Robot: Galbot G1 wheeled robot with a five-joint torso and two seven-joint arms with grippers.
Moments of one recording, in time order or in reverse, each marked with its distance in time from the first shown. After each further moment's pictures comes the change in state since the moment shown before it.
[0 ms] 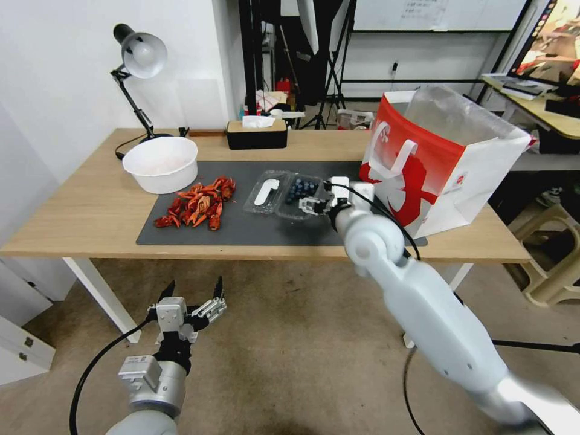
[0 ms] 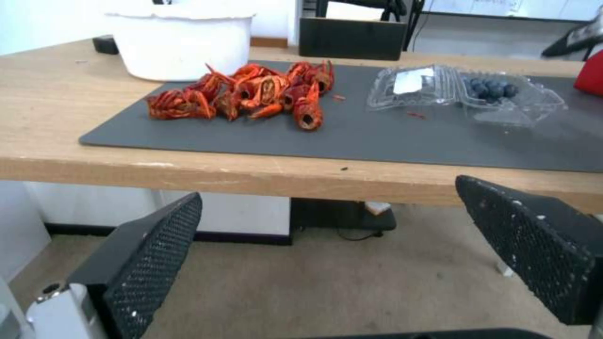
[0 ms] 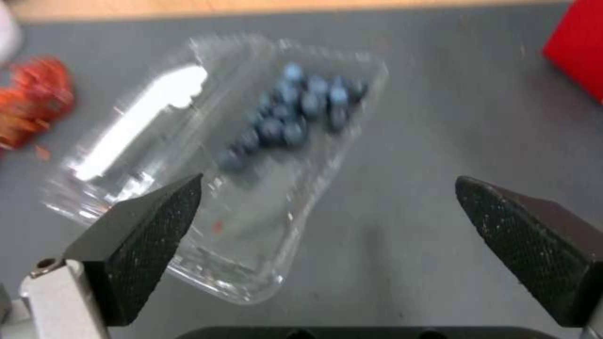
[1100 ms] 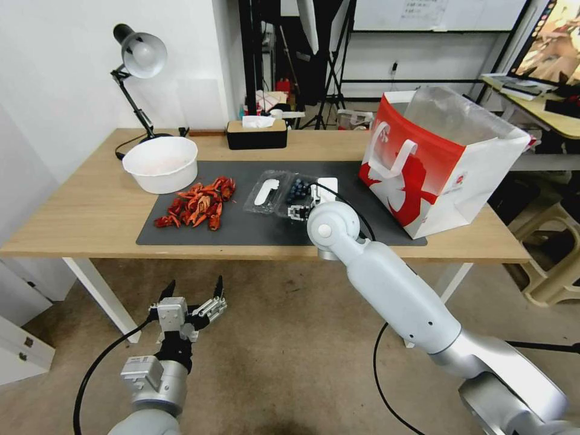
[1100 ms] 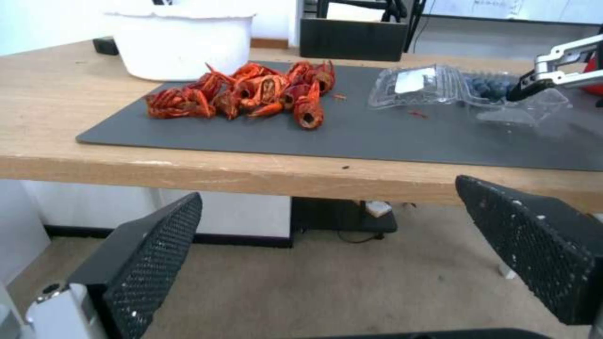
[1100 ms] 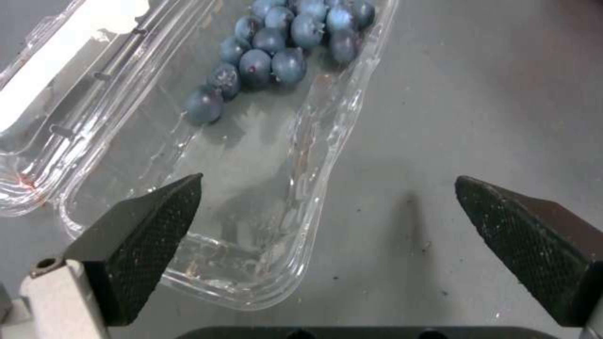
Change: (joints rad) left arm -0.013 -0.005 0.004 0.024 0.006 -0.018 0.004; right arm 0.089 0.077 -0.100 -0.140 0.126 0.005 0.200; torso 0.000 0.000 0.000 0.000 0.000
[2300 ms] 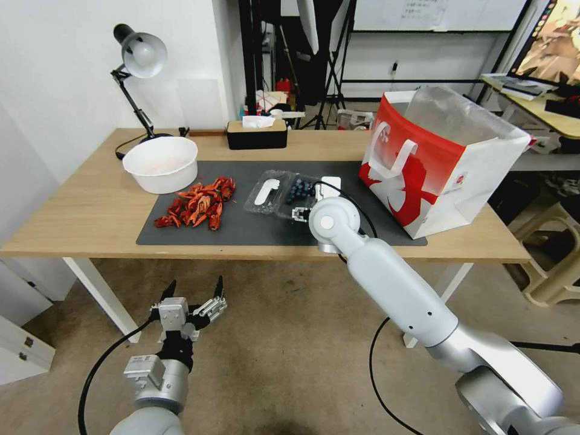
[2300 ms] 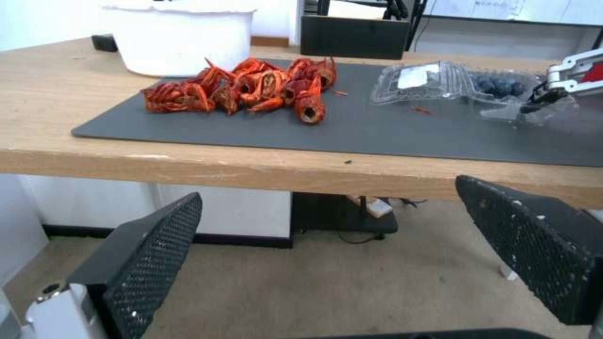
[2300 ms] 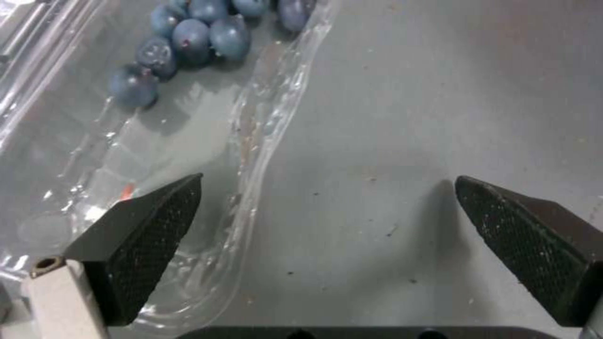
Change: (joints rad) left arm -0.015 0.007 0.006 0.025 -0.006 -0.020 -0.004; right arm 0.011 0.007 0.018 -0.045 0.086 0.002 0.071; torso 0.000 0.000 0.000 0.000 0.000
